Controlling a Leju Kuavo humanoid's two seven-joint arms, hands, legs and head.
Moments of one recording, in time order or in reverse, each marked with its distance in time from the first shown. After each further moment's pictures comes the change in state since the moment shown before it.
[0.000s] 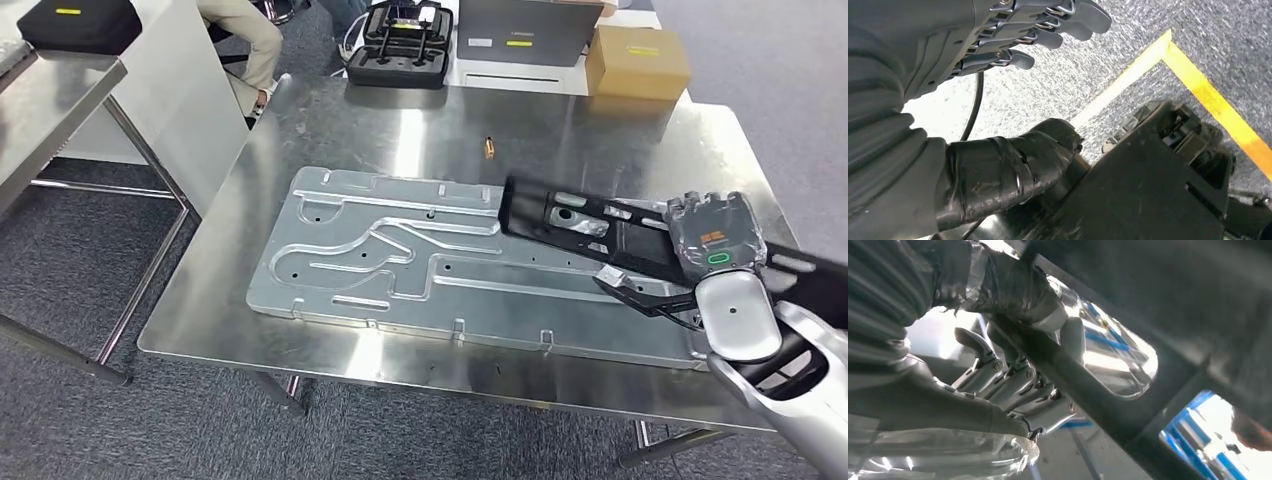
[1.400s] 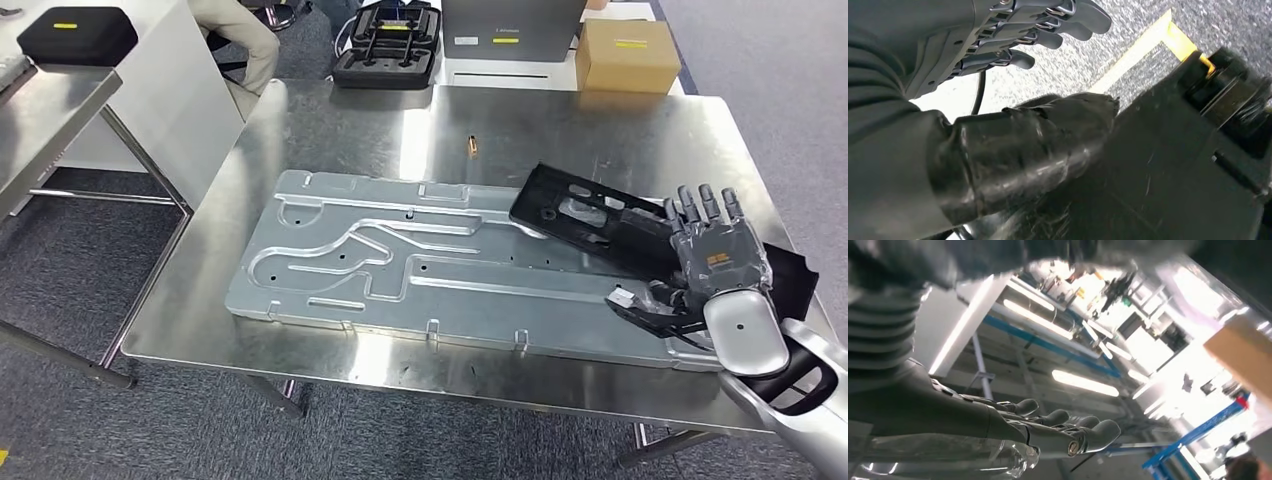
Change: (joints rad) left arm -0.007 0.010 -0.003 0.004 0.008 -0.032 0.051; right arm 0.068 -0.059 0.020 0.023 -0.077 0.007 0.028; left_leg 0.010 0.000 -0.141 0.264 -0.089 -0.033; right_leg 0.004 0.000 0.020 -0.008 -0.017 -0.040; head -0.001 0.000
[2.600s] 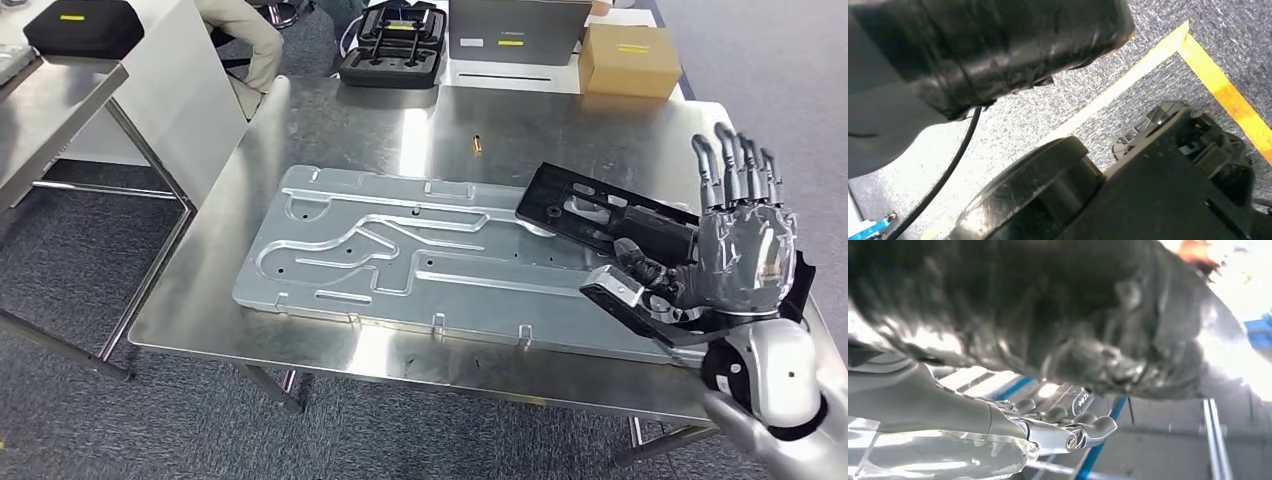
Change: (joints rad) left arm 0.007 0.016 0.000 0.000 0.026 0.042 -0.005; right arm 0.150 0.134 -0.174 -0.171 -0.211 -0.875 -0.010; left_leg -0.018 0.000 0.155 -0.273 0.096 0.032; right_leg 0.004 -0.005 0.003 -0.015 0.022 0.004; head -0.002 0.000
